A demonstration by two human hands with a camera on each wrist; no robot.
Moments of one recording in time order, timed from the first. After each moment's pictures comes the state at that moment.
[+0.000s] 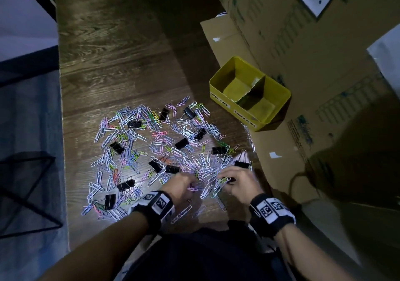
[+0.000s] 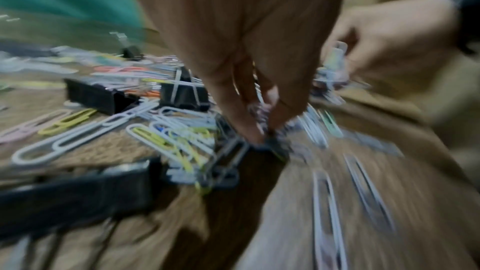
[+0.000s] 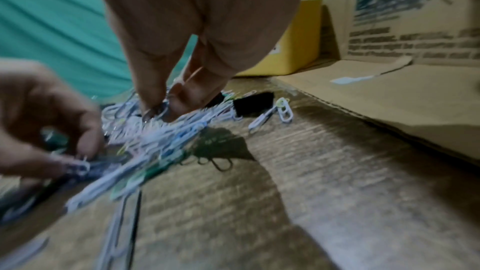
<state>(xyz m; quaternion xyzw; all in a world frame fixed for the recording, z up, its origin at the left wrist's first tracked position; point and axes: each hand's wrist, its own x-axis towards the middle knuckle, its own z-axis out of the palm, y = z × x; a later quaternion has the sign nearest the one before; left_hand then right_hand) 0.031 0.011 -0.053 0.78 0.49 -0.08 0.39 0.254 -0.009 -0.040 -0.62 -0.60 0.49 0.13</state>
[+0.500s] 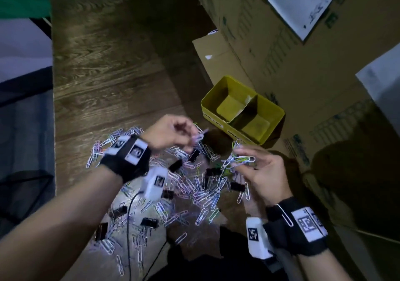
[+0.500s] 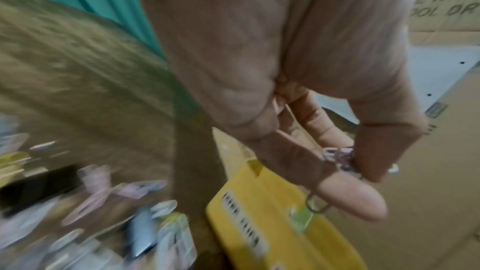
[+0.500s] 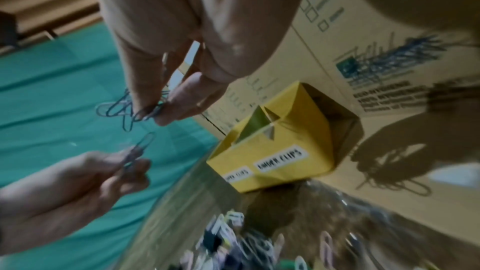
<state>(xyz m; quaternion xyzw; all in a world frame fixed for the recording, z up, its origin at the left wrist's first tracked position) 0.056 0.175 0.073 0.57 0.48 0.13 0.65 0.287 0.054 0.045 -0.57 -0.44 0.50 0.48</state>
